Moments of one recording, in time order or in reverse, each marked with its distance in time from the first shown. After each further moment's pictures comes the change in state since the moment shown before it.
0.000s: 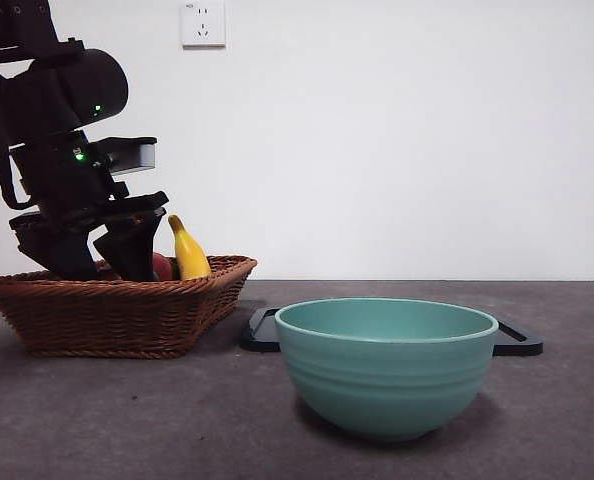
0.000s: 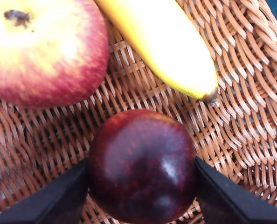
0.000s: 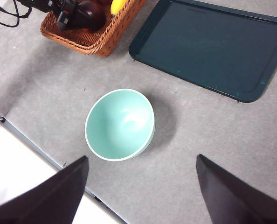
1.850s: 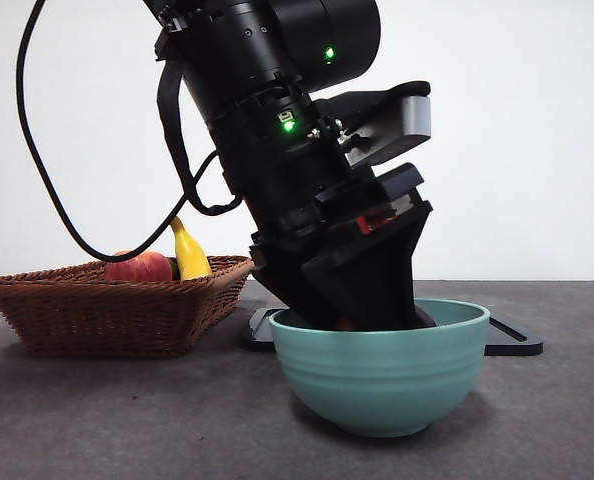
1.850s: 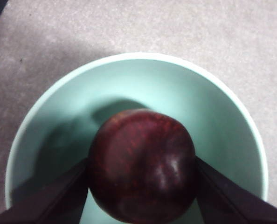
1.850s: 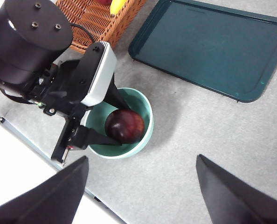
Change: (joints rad) left arm -0.641 0.042 0.011 -0.002 0.072 0.076; right arm 0.000 0.000 0.000 0.000 0.002 0.000
